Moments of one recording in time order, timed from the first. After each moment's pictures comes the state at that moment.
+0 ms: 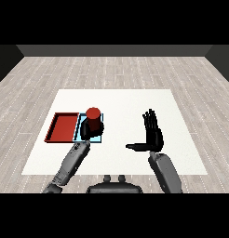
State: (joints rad) left arm -0.36 0.12 -0.33 -1.28 0.30 0.55 -0.40; right arm -0.11 -0.15 0.30 -1.86 -0.28 -0.30 -0.19
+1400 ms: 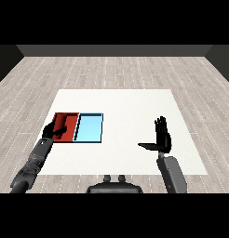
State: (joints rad) left arm -0.57 0.53 -0.15 -0.39 0.06 0.42 -0.08; right arm -0.02 -0.19 0.12 -1.65 -0.35 -0.17 -0.31
